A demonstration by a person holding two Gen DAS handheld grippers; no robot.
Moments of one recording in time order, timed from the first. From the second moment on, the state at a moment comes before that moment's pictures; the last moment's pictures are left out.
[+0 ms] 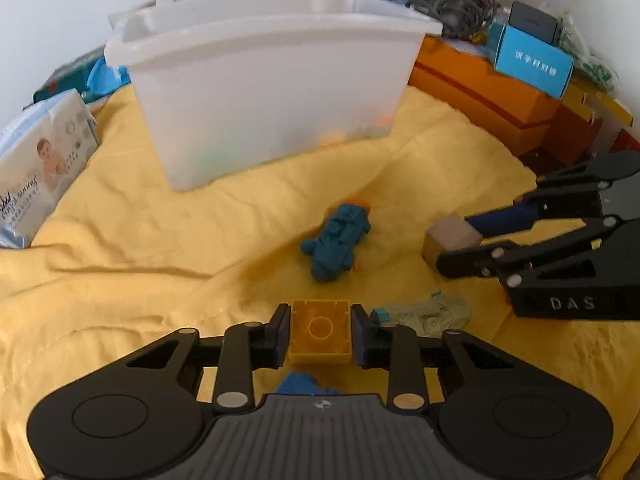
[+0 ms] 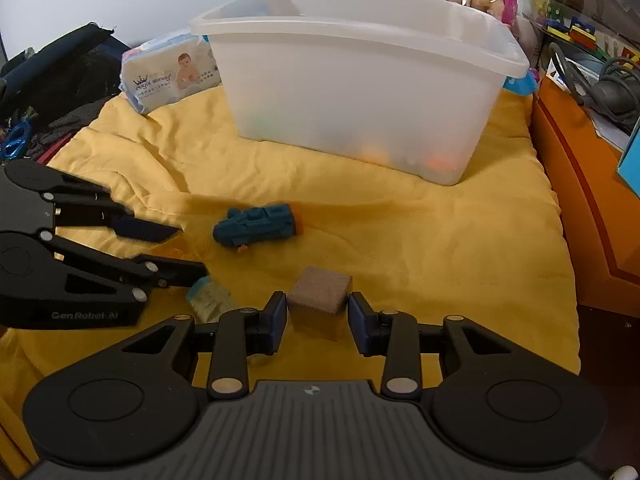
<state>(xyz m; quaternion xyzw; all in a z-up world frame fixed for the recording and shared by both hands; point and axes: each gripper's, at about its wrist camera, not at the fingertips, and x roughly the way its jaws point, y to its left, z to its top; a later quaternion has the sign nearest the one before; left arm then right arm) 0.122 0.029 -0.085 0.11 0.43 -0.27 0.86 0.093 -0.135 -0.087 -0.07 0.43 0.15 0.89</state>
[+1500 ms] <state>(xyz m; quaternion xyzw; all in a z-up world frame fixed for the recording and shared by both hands) 0.249 0.014 0.047 0.07 0.28 -0.24 0.93 0.200 -0.151 0.024 -0.08 0.29 0.11 0.95</state>
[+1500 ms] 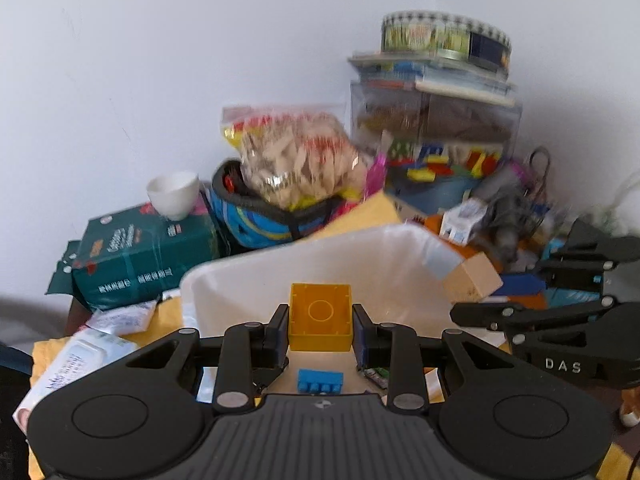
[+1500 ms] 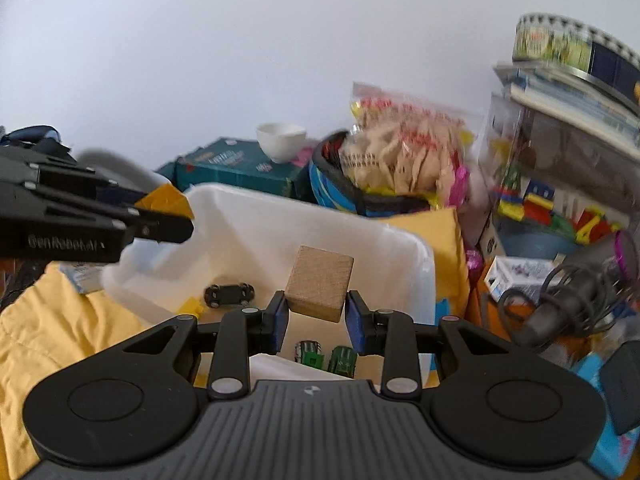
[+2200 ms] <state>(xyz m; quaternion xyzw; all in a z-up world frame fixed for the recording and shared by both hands) 0.224 0.036 0.039 0.04 0.28 -0.23 0.93 0.192 -0.156 0.008 -0.08 0.29 0.12 0.95</state>
